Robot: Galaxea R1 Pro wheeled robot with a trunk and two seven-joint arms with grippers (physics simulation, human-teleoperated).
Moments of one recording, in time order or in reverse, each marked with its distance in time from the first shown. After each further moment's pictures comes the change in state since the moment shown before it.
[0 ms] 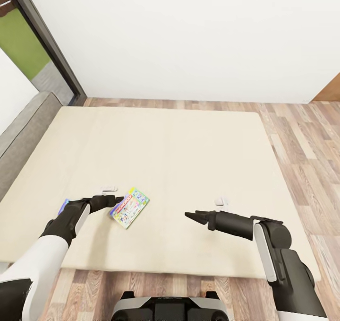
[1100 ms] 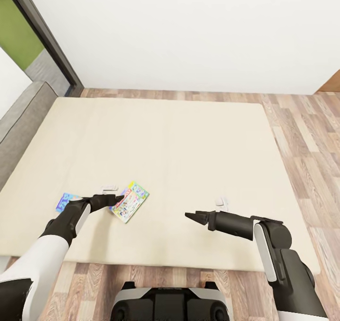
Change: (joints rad) left arm -0.001 -0.001 -0.004 0.000 0.000 -0.027 -0.004; right arm 0.000 -0.002 -0.001 0.001 0.013 -0.004 0.004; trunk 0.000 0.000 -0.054
